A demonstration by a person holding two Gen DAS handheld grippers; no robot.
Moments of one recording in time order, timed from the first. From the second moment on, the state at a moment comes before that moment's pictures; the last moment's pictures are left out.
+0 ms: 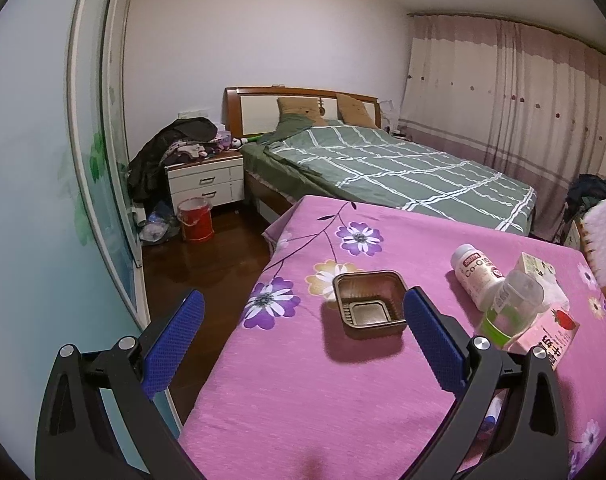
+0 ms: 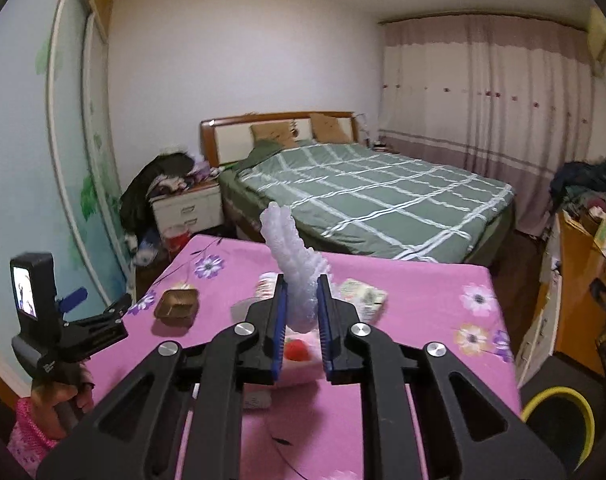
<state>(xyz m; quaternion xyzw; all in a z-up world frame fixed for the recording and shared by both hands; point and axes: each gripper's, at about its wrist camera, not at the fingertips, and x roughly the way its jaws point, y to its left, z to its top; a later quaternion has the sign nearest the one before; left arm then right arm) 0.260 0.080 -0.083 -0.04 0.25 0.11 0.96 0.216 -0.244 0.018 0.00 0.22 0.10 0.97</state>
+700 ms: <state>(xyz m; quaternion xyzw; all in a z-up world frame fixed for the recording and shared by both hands) 0.258 0.056 -0.083 -0.02 0.25 0.06 0.97 0.163 -0.502 -0.082 0.08 0.33 -0.23 0.91</state>
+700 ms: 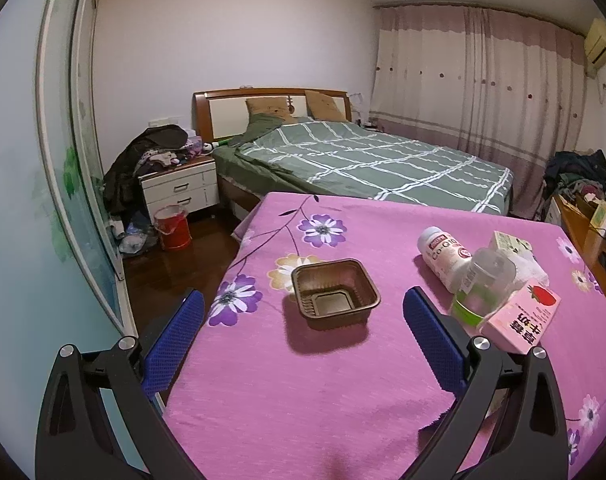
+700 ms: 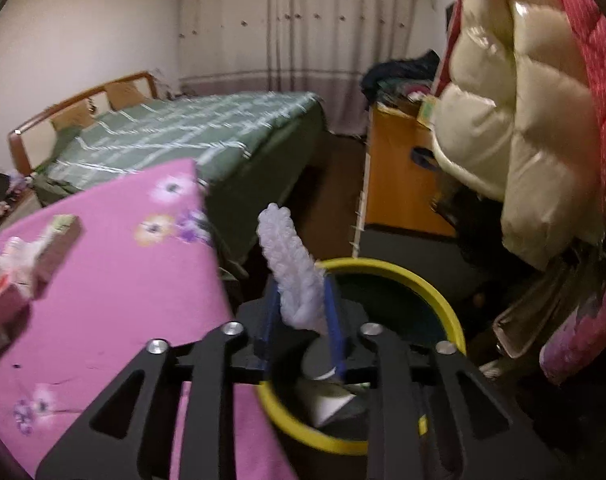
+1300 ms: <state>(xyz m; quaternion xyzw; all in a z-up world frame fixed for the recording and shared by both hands) 0.253 -0.001 -0.081 0.05 0.26 -0.07 0.96 0.269 -0.402 -0.076 0.04 0.31 -0.06 0.95</state>
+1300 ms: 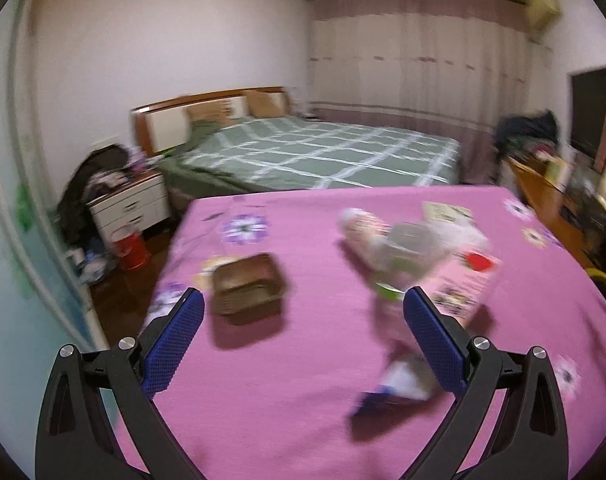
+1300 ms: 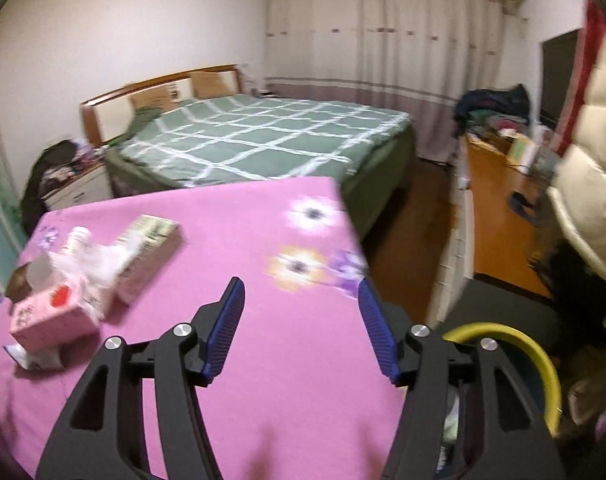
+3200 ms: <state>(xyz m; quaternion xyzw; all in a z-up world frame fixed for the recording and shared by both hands) 0.327 -0.186 -0.133 0.15 0.47 -0.19 0.85 0.275 -0.397 -0.092 0.09 0.32 -0.04 0.94</state>
